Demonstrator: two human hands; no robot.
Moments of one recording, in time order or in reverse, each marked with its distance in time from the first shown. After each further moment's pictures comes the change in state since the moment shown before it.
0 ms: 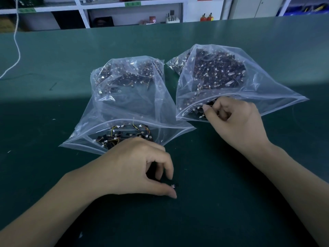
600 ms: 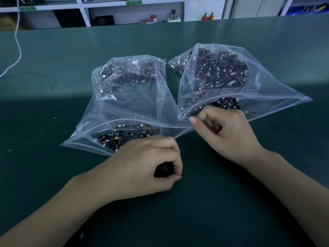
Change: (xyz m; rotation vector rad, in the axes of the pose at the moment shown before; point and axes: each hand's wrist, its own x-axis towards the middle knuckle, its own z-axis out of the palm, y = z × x) left_hand 0.005 0.017 0.006 0.208 0.065 0.024; right_hand -0.012 -0.010 0.012 0.150 -0.109 -0.304
